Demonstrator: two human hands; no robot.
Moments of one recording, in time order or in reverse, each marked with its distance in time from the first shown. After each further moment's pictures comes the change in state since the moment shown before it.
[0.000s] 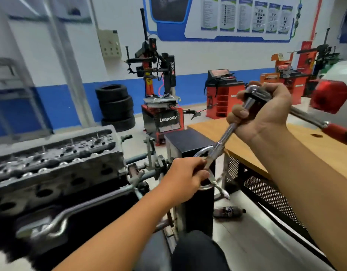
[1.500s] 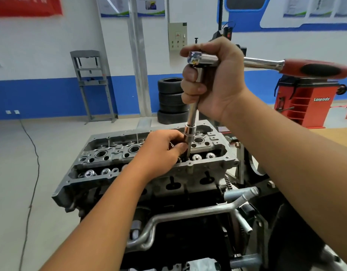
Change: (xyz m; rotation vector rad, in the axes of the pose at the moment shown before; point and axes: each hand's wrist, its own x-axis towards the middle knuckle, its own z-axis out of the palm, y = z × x) left_hand -0.072 -0.187 -0.258 0.213 0.388 -0.211; right_hand 0.017 0.270 0.249 -0.155 -0.826 0.374
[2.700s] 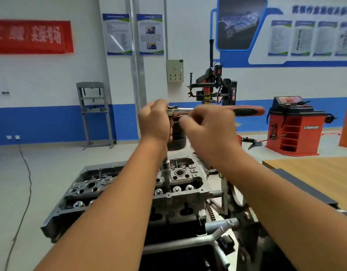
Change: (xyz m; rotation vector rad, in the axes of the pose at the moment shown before) left_hand 0.077 0.119 -0.022 -0.880 0.542 -0.154; right_hand -0.052 -0.026 -0.015 -1.254 0.402 -0.490
